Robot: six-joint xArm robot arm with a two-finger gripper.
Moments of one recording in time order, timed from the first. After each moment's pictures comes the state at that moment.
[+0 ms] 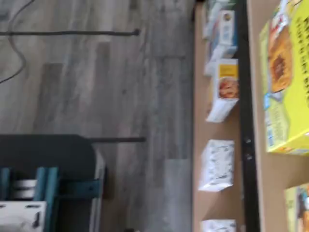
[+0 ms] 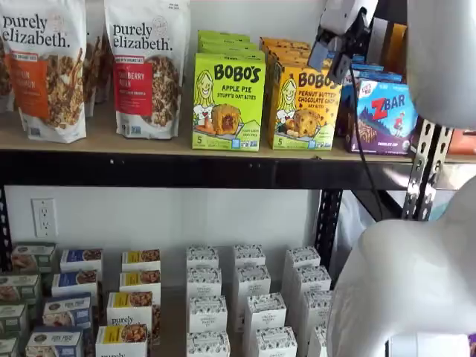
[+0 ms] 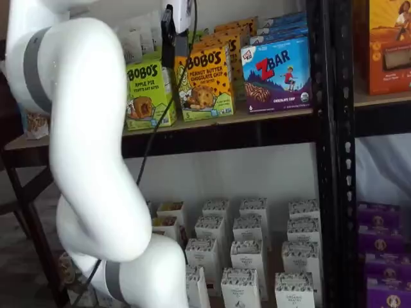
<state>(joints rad) -0.20 -0.32 -1.54 0.38 1.91 -1.65</state>
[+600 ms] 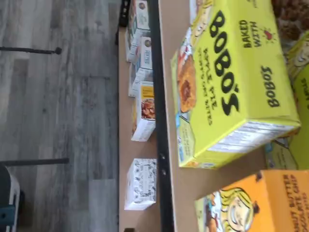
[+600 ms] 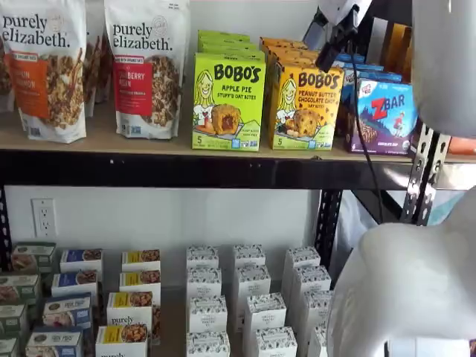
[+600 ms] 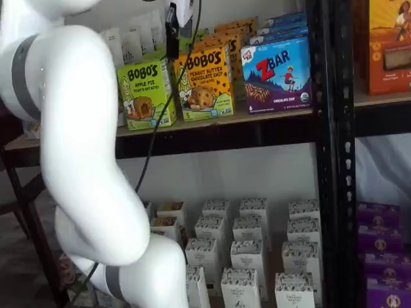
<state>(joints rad) -0.23 -0.37 -1.47 0.45 1.68 -1.67</state>
